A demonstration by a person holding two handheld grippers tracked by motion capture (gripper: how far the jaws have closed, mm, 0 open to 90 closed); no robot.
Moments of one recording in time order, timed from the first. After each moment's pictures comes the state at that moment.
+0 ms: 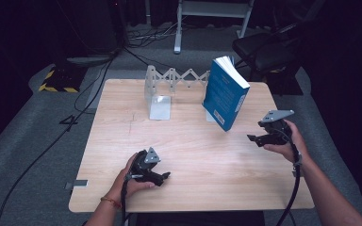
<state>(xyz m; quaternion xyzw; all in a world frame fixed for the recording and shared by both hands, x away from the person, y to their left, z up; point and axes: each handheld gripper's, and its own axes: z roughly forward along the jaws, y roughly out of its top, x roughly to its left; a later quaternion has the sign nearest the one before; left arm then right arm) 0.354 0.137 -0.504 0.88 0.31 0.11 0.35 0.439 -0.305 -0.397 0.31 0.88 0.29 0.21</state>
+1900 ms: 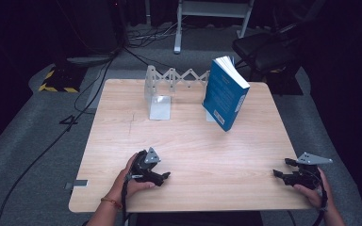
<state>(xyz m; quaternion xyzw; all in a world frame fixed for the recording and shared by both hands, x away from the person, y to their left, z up) 0.354 0.137 -0.504 0.88 0.31 0.11 0.35 0.351 -0.425 -0.504 0.41 0.82 0.36 0.18</state>
